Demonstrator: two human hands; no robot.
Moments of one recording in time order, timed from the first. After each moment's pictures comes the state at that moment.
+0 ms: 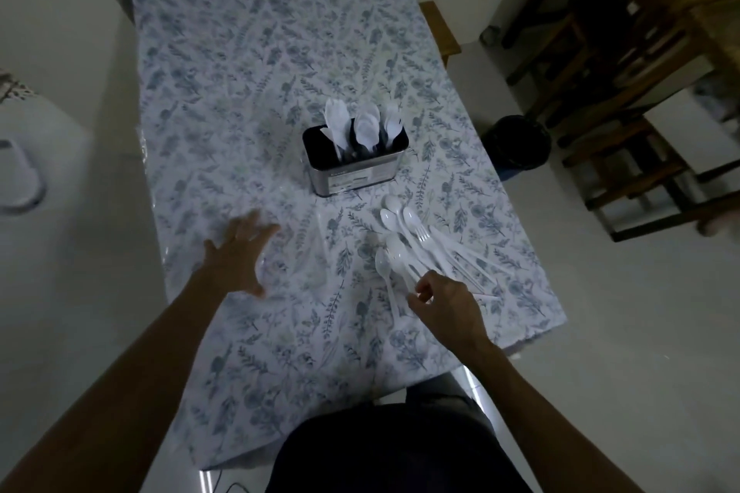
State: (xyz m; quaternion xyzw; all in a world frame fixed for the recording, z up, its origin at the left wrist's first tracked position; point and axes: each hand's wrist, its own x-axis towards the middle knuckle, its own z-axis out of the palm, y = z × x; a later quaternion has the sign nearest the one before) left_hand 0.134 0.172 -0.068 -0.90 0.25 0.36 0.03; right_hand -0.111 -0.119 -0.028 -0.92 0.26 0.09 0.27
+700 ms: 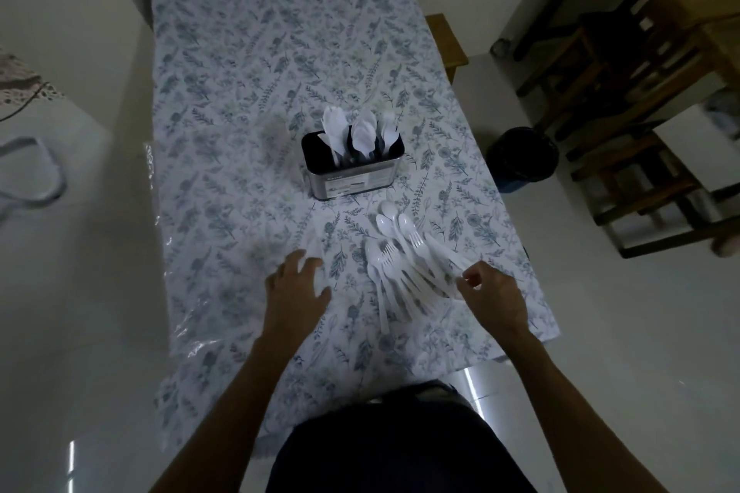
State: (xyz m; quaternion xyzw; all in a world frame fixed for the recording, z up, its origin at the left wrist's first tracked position) left_hand 0.004 0.092 -0.049 -0.95 0.16 0.18 -0.21; right_hand -0.126 -0.210 -0.027 -0.90 0.34 0.07 0.25
